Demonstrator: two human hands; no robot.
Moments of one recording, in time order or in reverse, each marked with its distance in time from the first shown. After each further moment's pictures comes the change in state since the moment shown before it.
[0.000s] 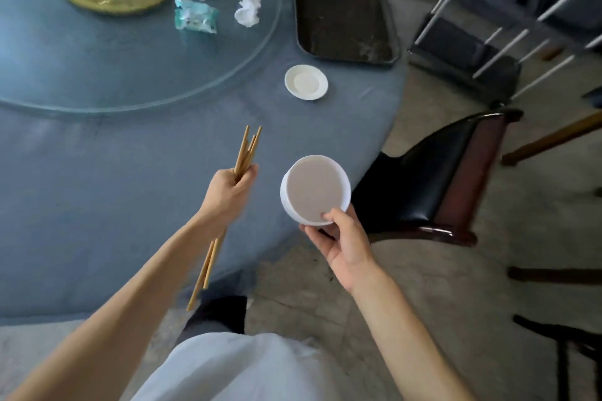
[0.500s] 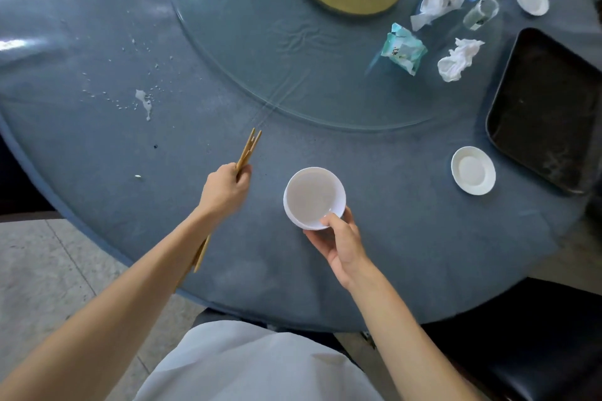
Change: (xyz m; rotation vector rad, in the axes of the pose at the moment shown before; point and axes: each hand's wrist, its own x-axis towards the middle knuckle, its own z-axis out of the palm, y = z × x) left_hand 0.084 -0.139 -0.233 0.122 0.392 -0.301; right_hand 0.105 0.099 0.240 -0.571 -0.215 0.210
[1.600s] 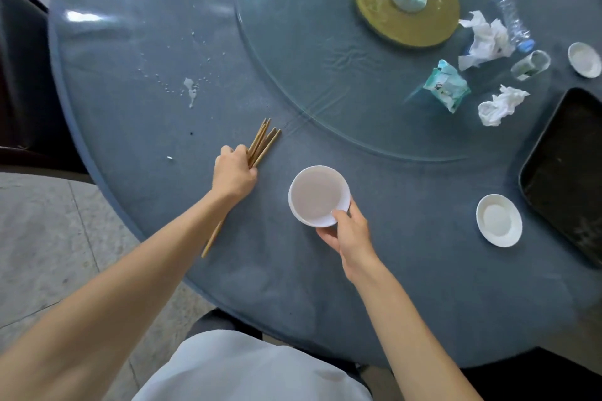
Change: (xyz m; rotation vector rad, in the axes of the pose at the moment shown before) left_hand 0.025 -0.016 -0.013 0.150 0.154 -0.111; right_hand 0.009 -0.027 0.039 -0.442 -0.042 -0.116
